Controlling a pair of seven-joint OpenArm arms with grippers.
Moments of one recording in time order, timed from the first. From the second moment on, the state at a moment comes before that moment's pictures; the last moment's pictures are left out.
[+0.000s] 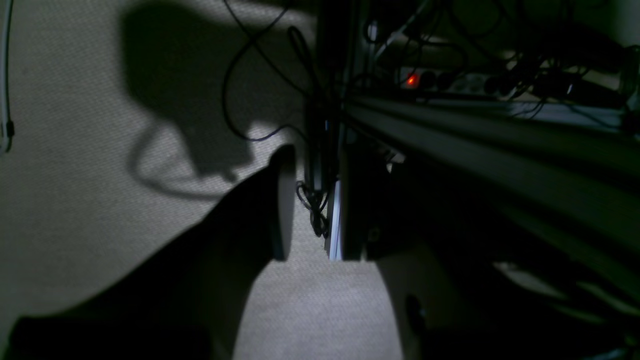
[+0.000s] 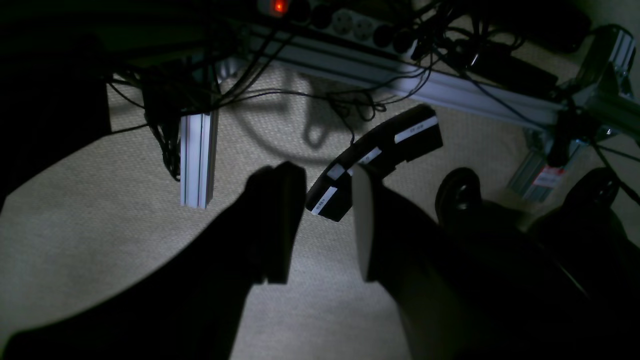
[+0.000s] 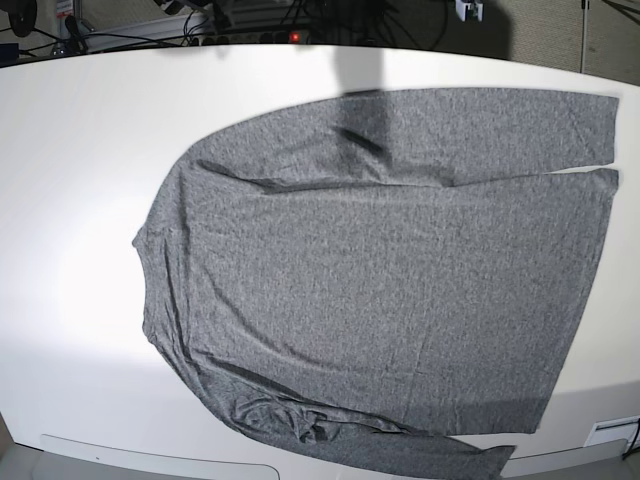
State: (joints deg) left arm 21.7 -0.5 -14.6 29.0 5.4 -17.3 -13.0; right arm -17.5 7.9 -2.2 26.9 -10.6 4.4 -2.3
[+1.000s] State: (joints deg) left arm 51.1 -0.4 -14.4 77.7 5.7 -18.7 -6.8; right arm -52.9 14.8 -2.2 78.9 -4.1 4.3 -7.9
